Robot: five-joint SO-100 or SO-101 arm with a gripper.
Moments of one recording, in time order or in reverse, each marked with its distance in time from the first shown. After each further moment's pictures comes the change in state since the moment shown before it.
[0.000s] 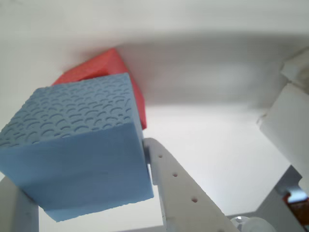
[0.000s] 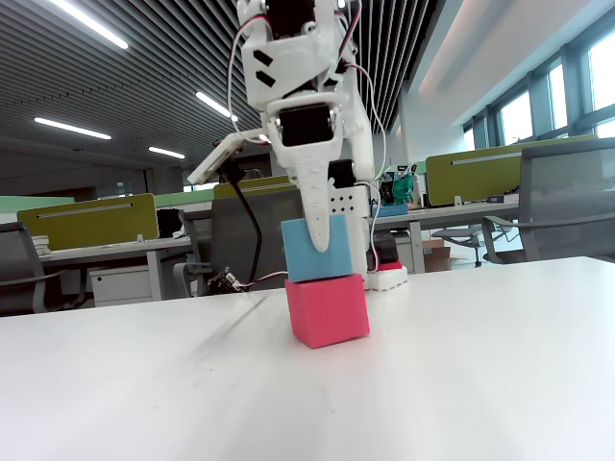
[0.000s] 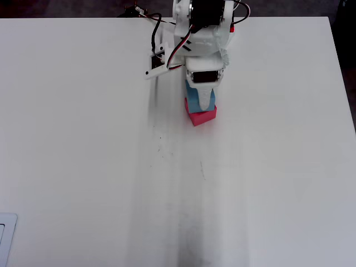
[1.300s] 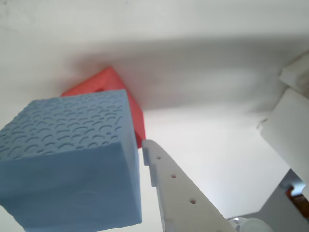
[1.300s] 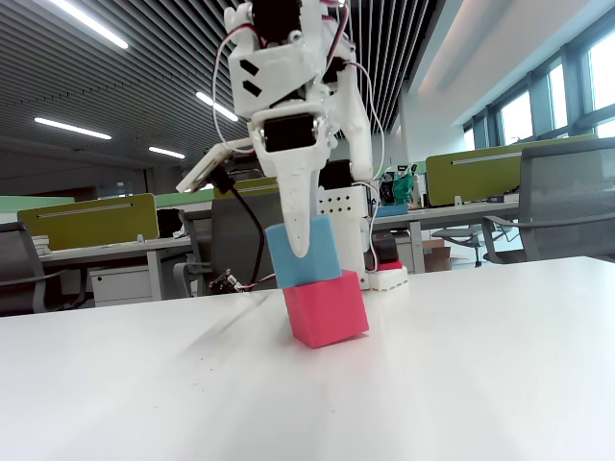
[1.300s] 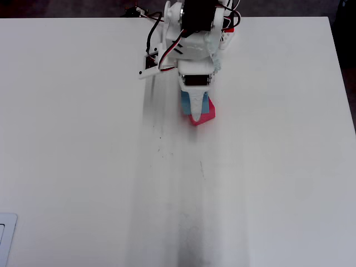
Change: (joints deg) arm 3.0 -3.1 0.9 -0.4 0.0
